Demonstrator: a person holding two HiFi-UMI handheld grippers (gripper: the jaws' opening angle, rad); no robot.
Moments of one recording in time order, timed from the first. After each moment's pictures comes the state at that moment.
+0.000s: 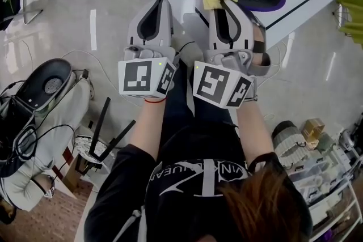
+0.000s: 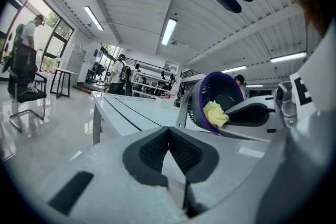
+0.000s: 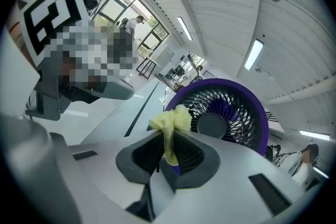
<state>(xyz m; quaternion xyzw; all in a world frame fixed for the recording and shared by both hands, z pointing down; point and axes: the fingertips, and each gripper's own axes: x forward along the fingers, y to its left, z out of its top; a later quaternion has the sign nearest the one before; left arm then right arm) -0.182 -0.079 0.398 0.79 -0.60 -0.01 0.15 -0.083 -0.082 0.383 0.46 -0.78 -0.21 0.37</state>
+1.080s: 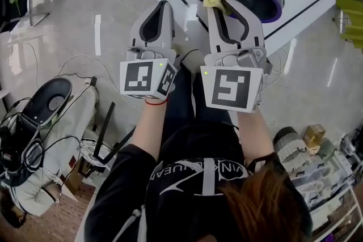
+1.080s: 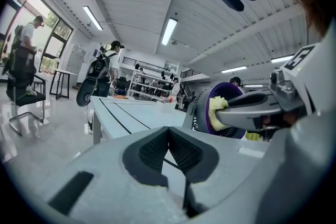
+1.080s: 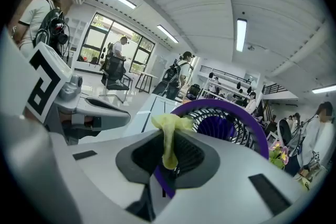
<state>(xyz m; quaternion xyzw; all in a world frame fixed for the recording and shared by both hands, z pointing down) -0.196 -0.094 0.373 0.79 -0.60 0.00 0.15 -0.105 -0.099 0.335 0.44 -0.85 -0.08 0.28</state>
